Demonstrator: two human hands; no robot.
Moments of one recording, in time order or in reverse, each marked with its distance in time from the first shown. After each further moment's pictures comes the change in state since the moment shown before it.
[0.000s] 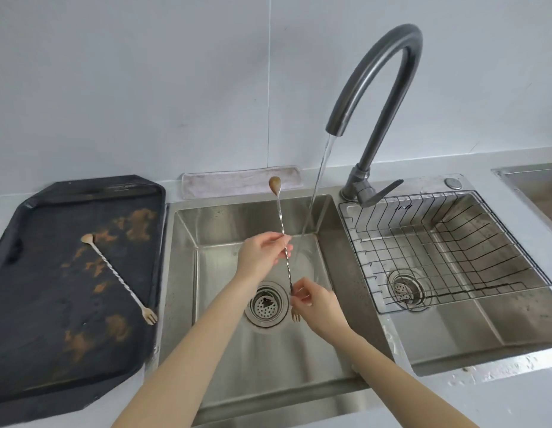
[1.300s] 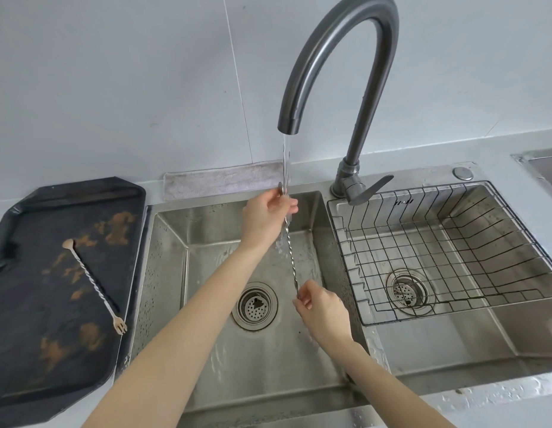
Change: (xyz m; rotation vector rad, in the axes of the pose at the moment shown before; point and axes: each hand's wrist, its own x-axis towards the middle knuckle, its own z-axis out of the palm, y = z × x) left_hand 0.039 0.054 0.060 0.152 0.139 0.227; right_hand 0.021 0.048 -0.024 -0.142 0.134 -0.058
